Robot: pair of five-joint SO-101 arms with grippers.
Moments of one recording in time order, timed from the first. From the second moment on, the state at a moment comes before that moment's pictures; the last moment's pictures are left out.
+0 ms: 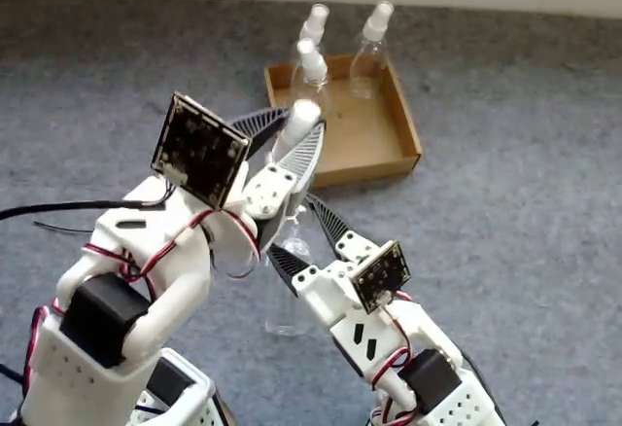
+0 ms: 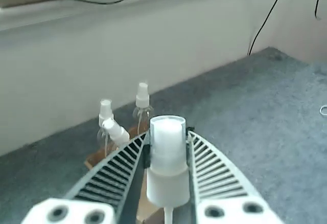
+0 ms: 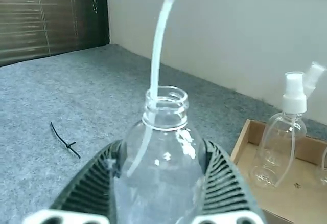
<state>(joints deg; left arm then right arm) 28.4 -56.4 21.8 55.6 1.7 -42.5 -103.9 89.5 24.3 4.6</state>
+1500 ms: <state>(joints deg) 27.6 -64.0 31.7 56.6 -7.6 -39.6 -104.0 89.5 24.3 4.6</state>
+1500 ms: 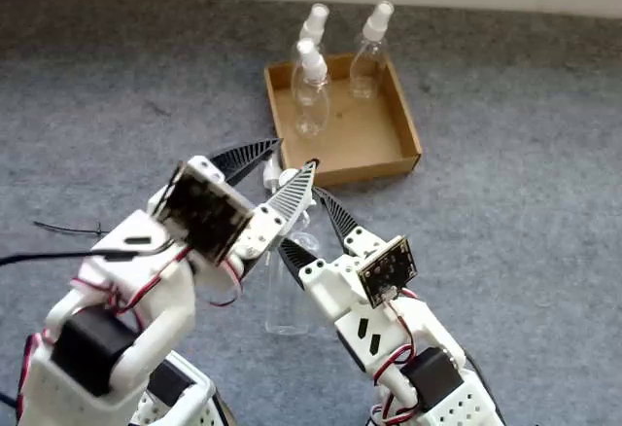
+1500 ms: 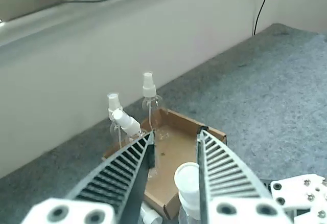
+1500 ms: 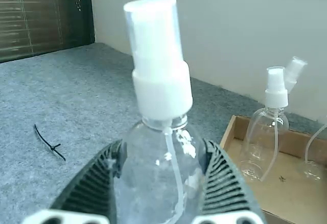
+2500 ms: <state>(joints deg) 24.8 -60.9 34.9 50.3 -11.4 -42.1 -104.0 92.4 24.3 4.6</state>
